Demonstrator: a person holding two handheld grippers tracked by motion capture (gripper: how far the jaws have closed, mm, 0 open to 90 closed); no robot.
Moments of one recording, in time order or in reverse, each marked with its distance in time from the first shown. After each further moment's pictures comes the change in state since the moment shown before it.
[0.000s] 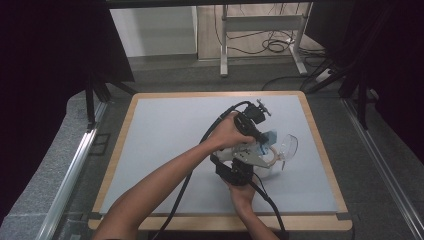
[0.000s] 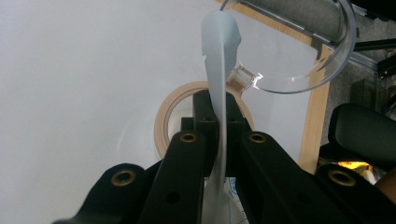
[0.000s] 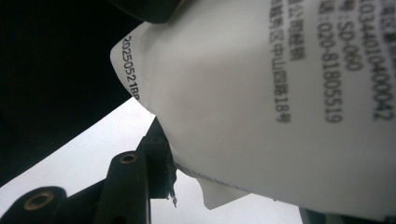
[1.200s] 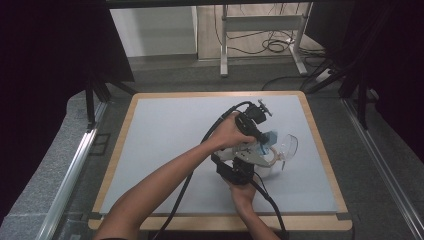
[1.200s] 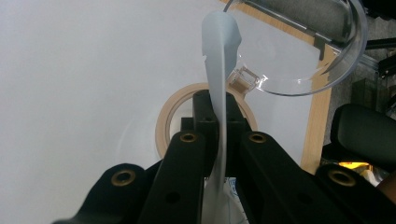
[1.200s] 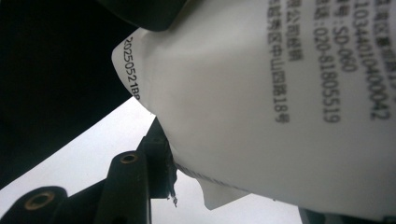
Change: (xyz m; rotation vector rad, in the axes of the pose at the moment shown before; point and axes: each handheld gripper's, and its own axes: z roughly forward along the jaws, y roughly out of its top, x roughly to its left) left arm 0.002 0.002 0.004 0.004 0.000 0.002; right arm -0.003 0.001 0.000 0.008 0.000 0.015
